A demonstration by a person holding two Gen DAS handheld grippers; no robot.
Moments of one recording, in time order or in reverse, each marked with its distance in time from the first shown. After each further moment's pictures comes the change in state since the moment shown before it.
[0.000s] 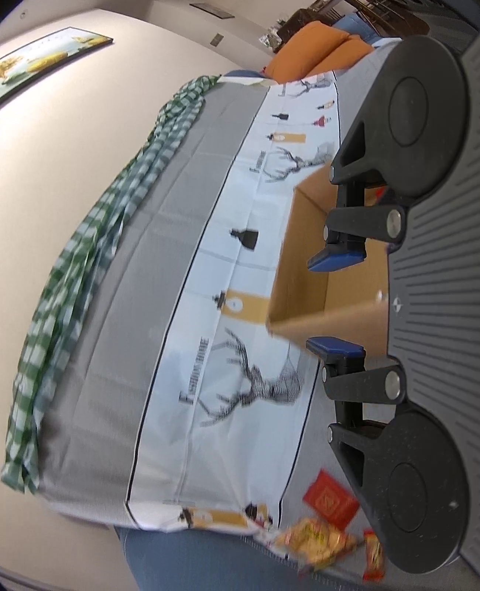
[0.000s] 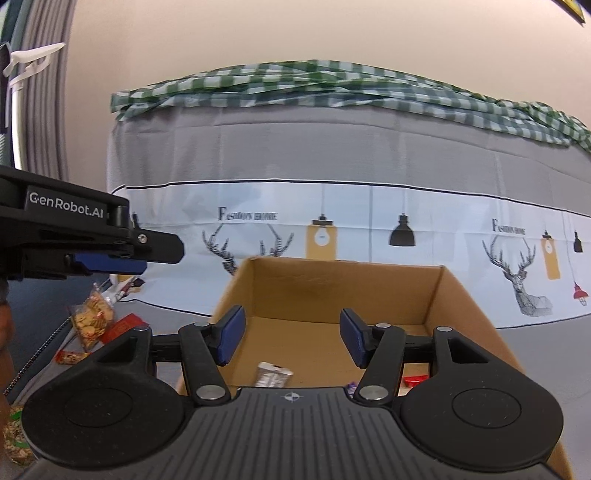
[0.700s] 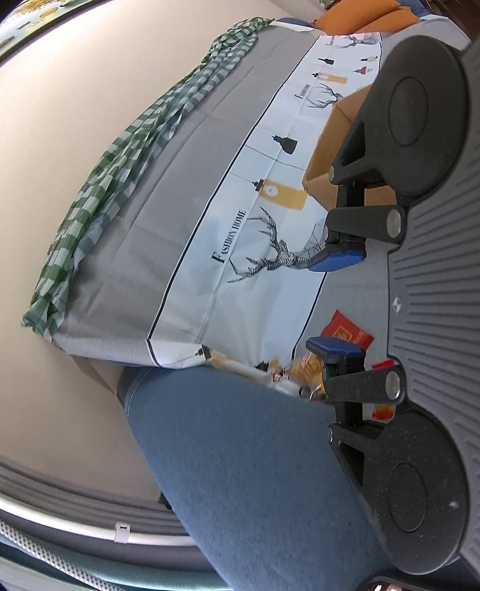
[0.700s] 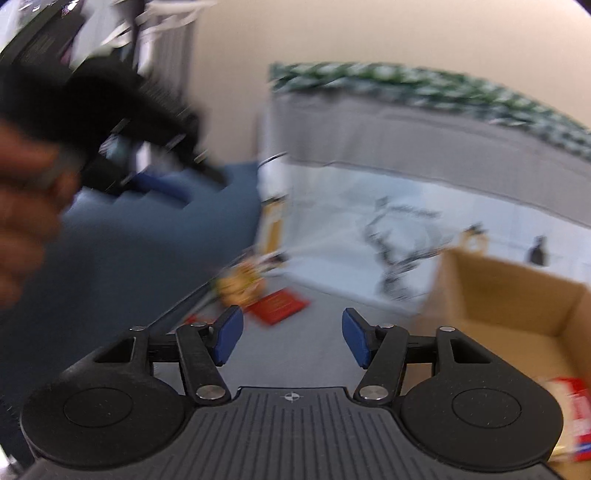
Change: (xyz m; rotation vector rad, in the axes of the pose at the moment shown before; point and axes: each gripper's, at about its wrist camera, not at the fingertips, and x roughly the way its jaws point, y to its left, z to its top) left arm -0.084 0.143 0.022 -0.151 -0.041 0.193; right arm 0.005 0.161 -0.053 -0.187 0.002 0.296
